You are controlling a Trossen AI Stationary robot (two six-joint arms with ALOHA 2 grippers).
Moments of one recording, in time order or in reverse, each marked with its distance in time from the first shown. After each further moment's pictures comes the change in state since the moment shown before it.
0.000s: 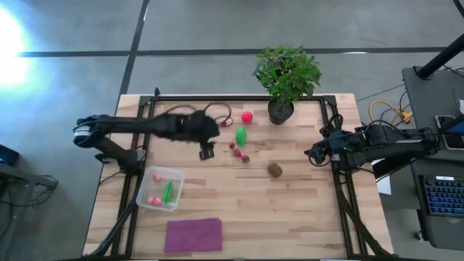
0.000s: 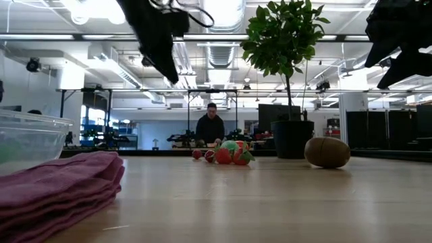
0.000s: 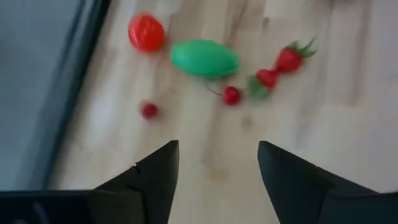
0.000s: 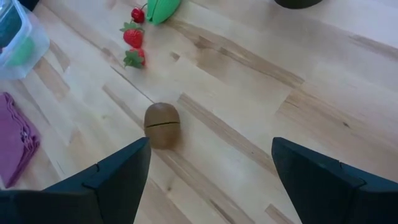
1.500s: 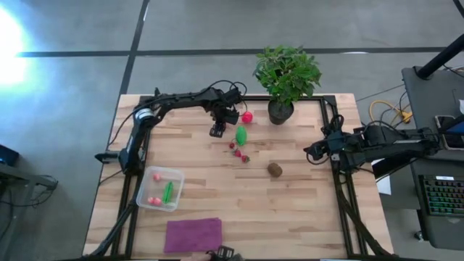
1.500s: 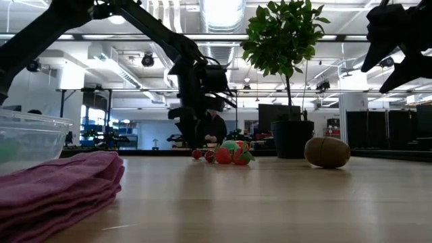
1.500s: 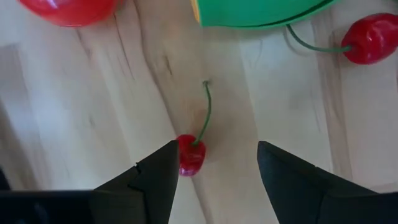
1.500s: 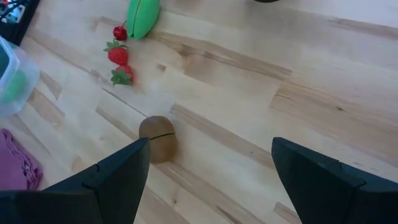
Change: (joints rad) left arm 0.381 0.663 0.446 -0.158 0.312 0.699; right arm 0.000 0.001 -0.021 -0.003 0.045 0.158
